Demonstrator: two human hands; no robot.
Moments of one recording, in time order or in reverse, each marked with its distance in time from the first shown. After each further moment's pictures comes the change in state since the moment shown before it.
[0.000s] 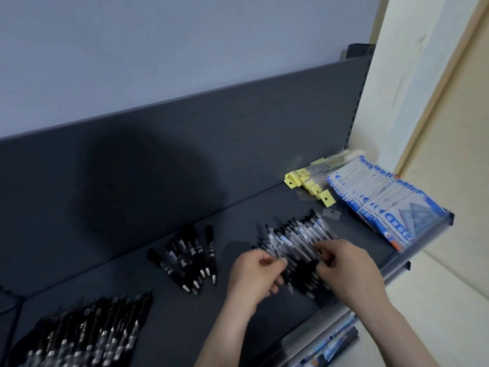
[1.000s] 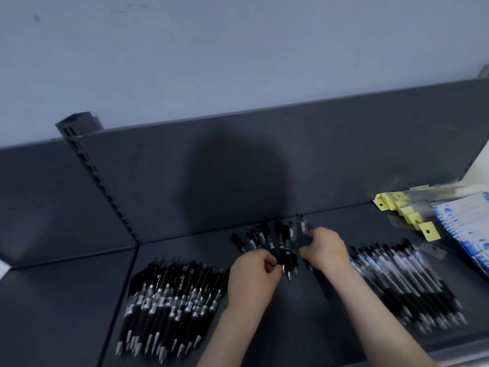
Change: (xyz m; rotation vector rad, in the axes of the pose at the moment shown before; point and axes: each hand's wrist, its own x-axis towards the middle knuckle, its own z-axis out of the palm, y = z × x) left_hand -0.033 -0.049 -0.106 0.412 0.537 0.157; right_hand 0.062 -0.138 0.087 0.034 -0.290 -0.114
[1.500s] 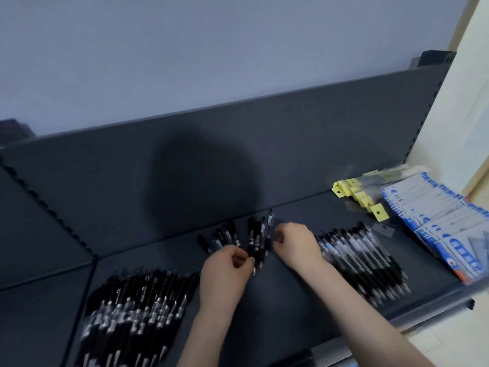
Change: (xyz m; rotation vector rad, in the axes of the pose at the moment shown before) left_hand 0.001 0.013 0.015 -0.088 0.023 -0.050; right_hand -0.013 0.020 -0.010 -0.053 0.060 -0.124
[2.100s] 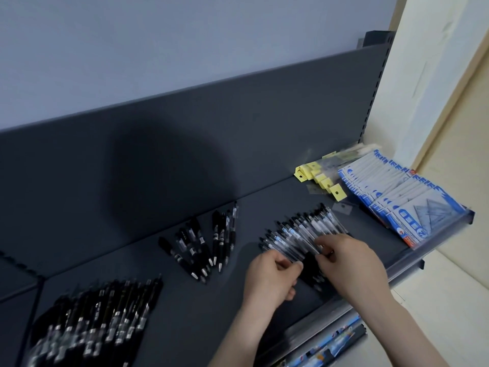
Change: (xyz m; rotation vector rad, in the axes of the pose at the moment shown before) left_hand -0.037 0.064 0.090 -0.338 -0.520 -0.140; right_hand -0.097 0.089 -0.055 -0.067 0.204 0.178
